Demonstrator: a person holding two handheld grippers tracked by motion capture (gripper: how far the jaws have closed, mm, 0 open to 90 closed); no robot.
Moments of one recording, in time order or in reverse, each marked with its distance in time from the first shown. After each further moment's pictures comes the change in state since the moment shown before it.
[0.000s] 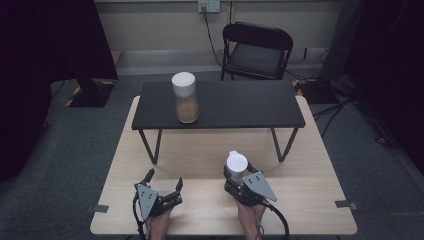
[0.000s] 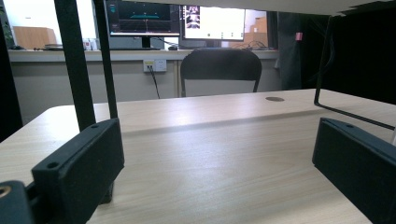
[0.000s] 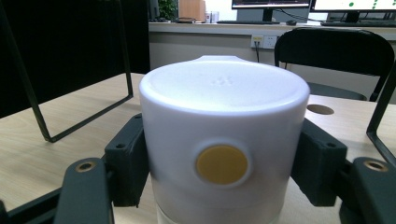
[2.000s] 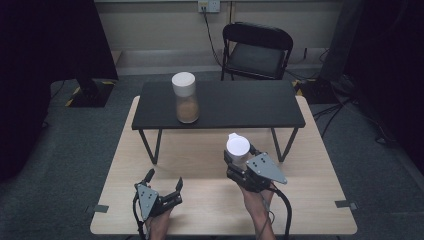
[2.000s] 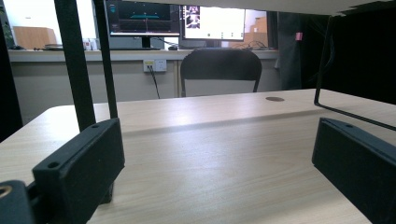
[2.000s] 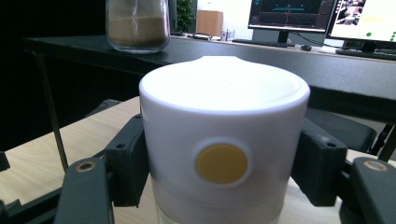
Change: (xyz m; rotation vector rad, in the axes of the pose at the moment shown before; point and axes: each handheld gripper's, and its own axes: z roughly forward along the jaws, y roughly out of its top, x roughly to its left) left arm 0.000 0.000 0.000 0.000 0.000 -0.001; right arm -0.019 0.076 -0.004 -0.028 0.071 -0.070
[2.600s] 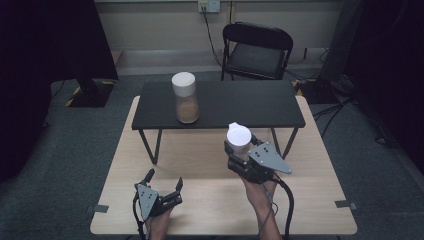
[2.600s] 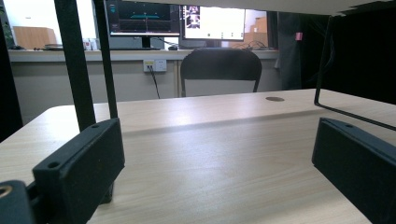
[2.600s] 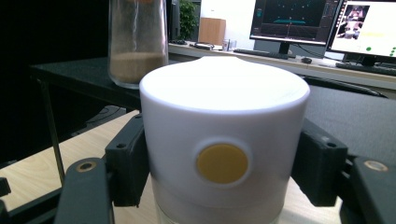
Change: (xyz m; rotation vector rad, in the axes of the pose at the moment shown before) left arm 0.000 0.000 0.000 0.000 0.000 0.000; right arm -0.008 0.030 0.003 -0.025 0.013 -0.023
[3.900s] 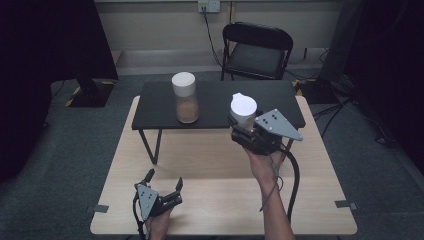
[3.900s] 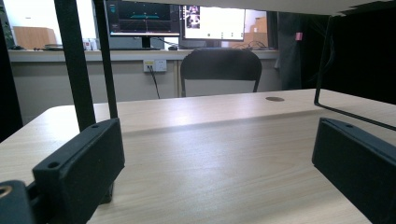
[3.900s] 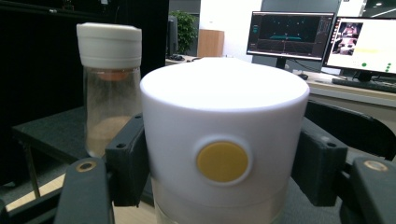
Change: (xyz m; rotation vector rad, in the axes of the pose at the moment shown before) left arm 0.000 0.000 0.000 0.000 0.000 0.002; right arm -0.026 0.059 0.023 -0.036 -0.002 0.013
